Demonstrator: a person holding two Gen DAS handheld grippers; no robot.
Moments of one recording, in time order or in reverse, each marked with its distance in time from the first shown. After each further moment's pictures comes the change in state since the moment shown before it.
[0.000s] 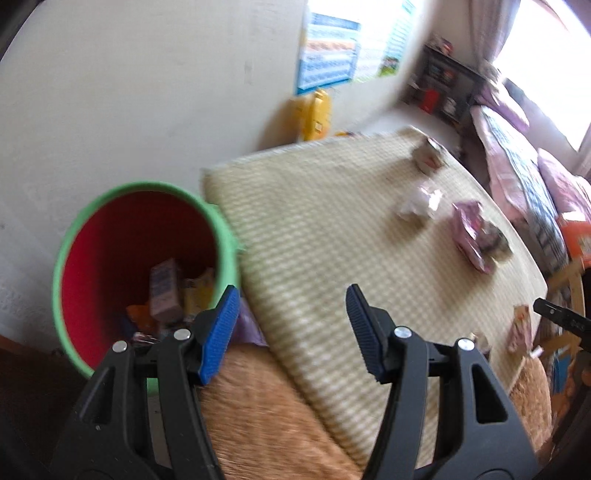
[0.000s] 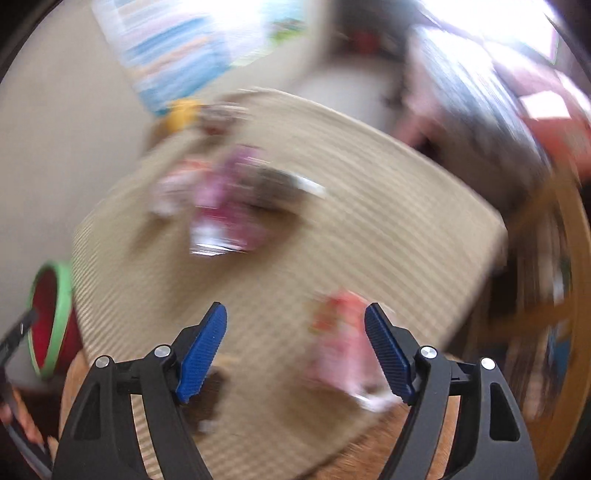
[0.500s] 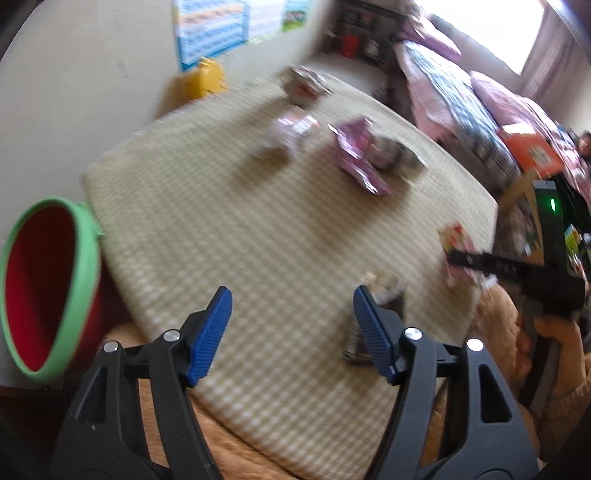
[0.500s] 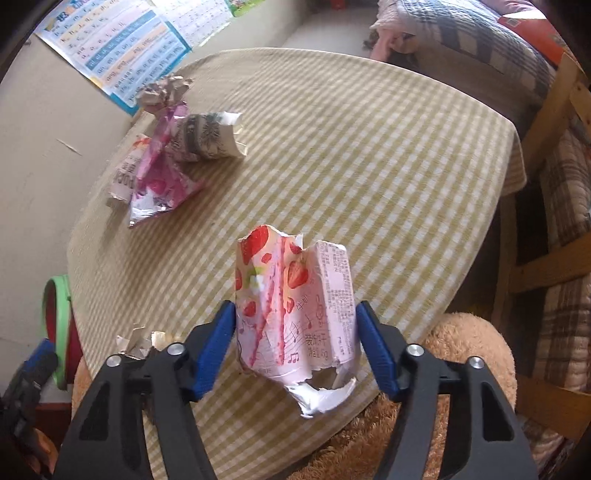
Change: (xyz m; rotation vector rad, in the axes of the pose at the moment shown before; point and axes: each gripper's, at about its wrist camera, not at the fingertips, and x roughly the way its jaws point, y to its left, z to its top) left arm 0.014 -0.126 -0.037 0.249 0.149 -0.182; right arm 0.039 -0.044 -0.017 0.110 0.120 0.141
